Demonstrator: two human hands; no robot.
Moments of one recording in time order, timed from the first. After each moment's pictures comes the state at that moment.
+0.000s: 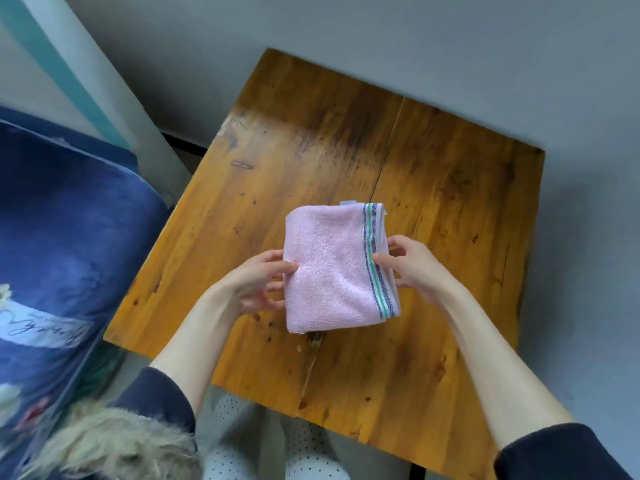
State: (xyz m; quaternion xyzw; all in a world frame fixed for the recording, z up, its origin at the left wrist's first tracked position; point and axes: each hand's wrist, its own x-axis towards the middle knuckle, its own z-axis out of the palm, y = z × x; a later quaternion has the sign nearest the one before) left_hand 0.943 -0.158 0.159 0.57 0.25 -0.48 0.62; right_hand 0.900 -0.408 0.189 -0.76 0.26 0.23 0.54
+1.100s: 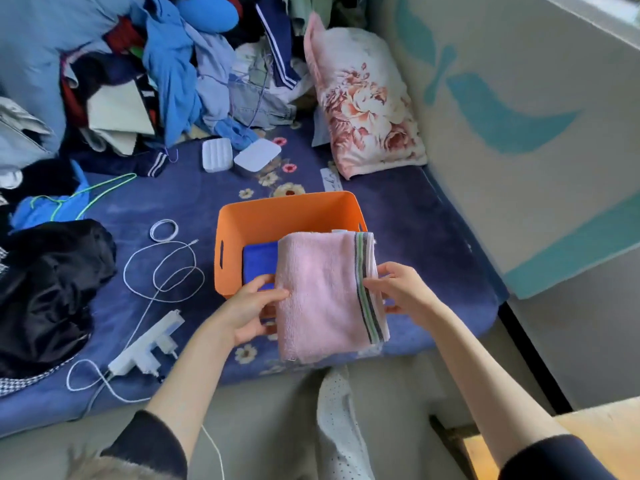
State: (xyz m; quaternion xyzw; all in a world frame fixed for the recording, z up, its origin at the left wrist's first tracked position) left_hand 0.744 0.443 0.279 0.45 0.46 0.02 0.77; right_hand 0.939 0.287 0.296 -0.78 -0.16 0.43 0.42
